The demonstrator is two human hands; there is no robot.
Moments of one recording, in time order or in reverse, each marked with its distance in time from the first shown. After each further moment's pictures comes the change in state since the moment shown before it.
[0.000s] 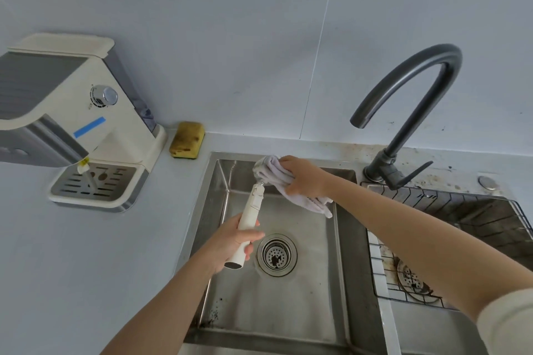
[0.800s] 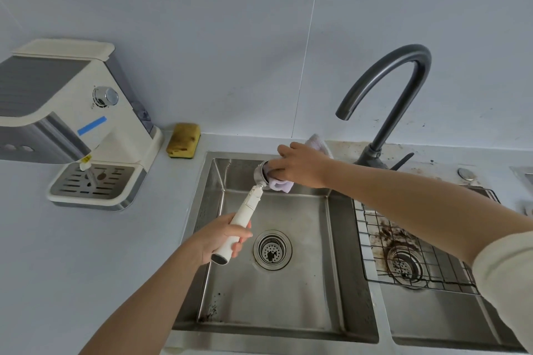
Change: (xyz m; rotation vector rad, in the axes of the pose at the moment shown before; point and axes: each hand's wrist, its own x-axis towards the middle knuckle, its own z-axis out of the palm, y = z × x) left_hand -0.013 0.000 -0.015 0.041 -0.158 -0.031; right_hand -0.013 -0.005 -0.019 -1.295 0.025 -0.503
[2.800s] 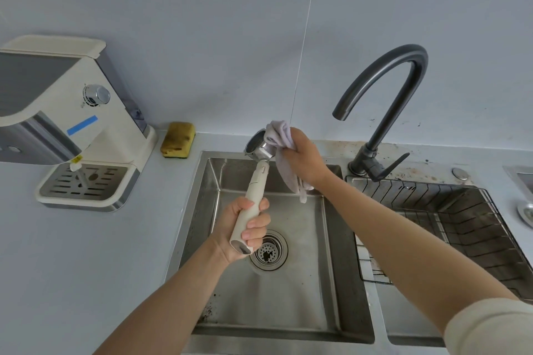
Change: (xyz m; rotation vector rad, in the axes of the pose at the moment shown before) left_hand 0.014 0.015 0.032 -0.870 -0.615 0.145; right_hand 0.001 -0.016 0.001 1.559 0.638 0.830
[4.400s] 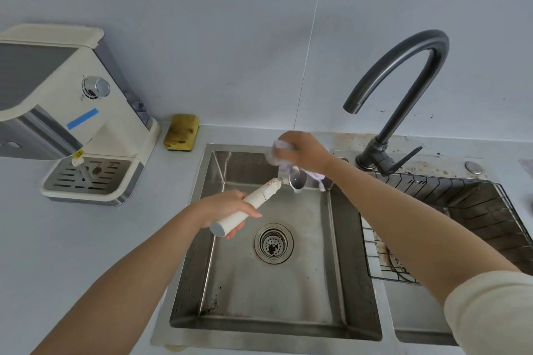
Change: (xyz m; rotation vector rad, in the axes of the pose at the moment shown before) left_hand 0.000 0.053 0.007 1.294 0.640 -0.461; right_hand 0.022 0.011 -0.001 -0.277 -0.284 0.073
